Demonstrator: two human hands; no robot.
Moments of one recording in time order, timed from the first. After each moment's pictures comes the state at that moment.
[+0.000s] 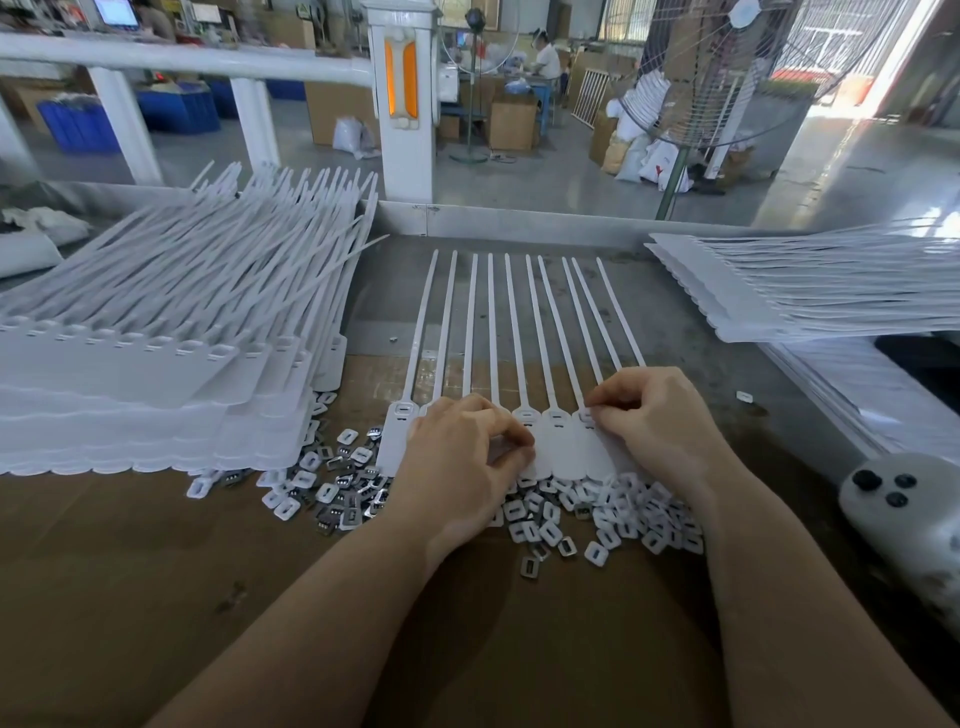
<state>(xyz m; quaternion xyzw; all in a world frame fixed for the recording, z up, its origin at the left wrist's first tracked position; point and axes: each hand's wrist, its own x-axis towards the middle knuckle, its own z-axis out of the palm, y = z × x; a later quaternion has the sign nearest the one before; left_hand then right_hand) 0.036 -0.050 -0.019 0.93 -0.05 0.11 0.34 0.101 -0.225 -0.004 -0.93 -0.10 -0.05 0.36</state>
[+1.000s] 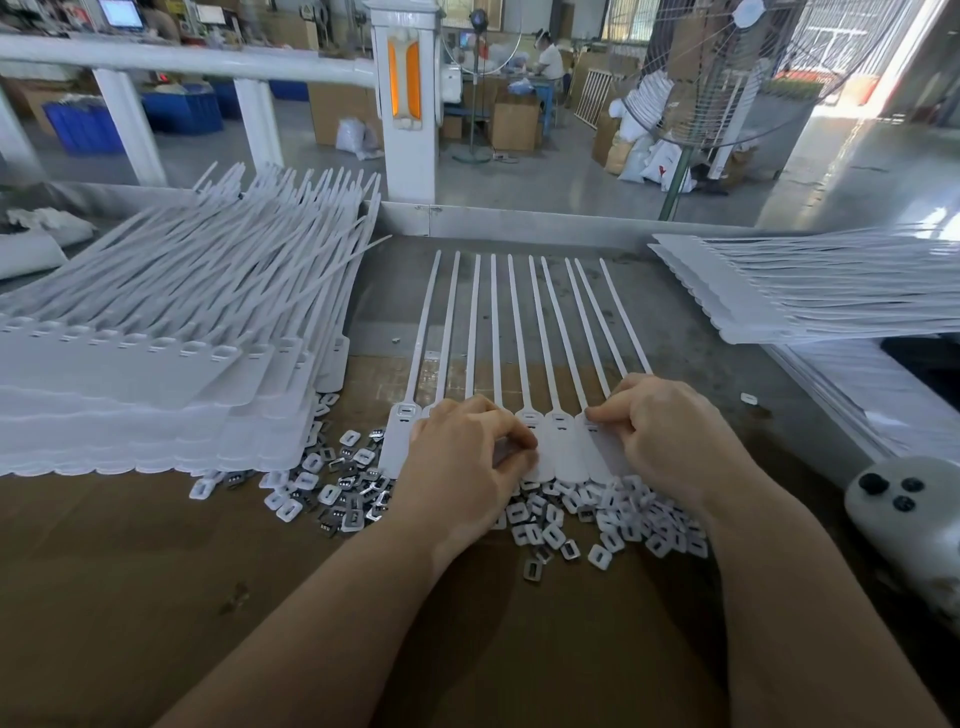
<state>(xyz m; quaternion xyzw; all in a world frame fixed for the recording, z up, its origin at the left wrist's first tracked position) 0.036 -0.051 -0.018 0.94 -0.05 0.11 0.33 0.091 -0.225 0.013 -0.98 -0.16 0.01 0.10</state>
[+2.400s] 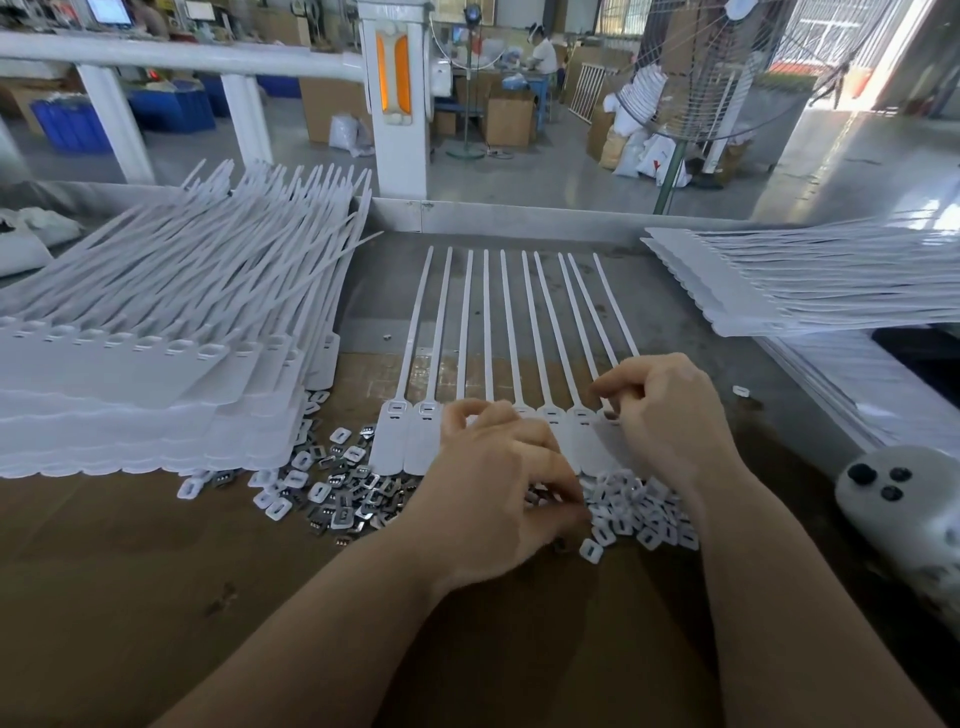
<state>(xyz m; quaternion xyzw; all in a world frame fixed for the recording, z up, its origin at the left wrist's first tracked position) 0.021 -0.063 -0.011 0.92 -0.24 0.15 0.27 0.092 -0.222 0.004 -0.94 -0.06 -0.12 0.31</state>
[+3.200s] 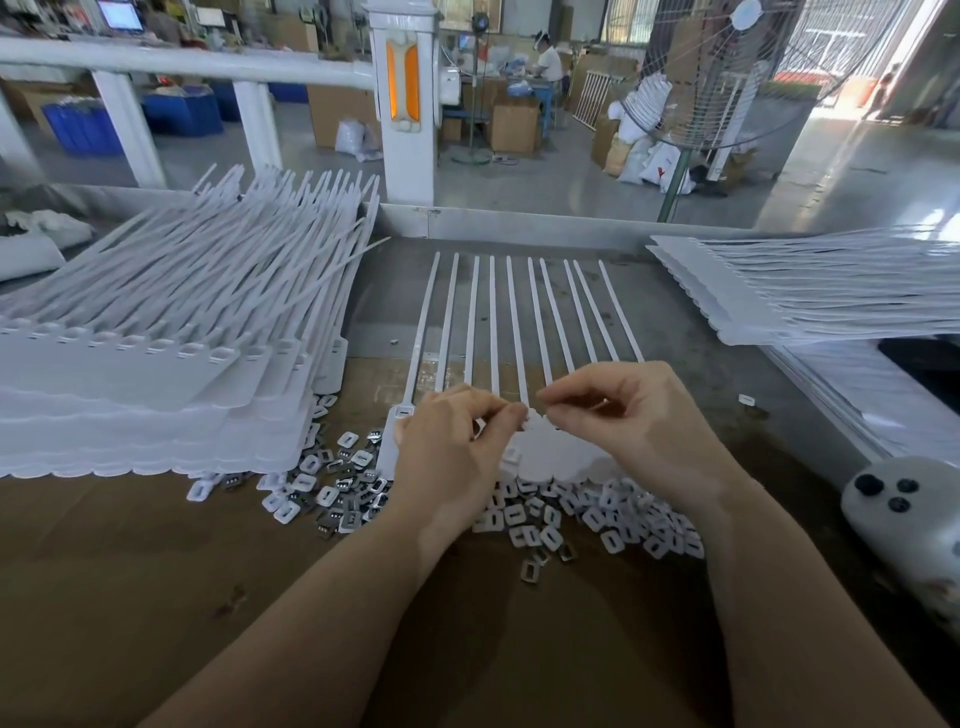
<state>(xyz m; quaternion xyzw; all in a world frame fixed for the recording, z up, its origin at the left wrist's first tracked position) 0.034 -0.054 -0.006 0.87 0.00 0.17 0.46 0.076 -0.212 0.016 -0.82 -0.28 -0.02 0.50</state>
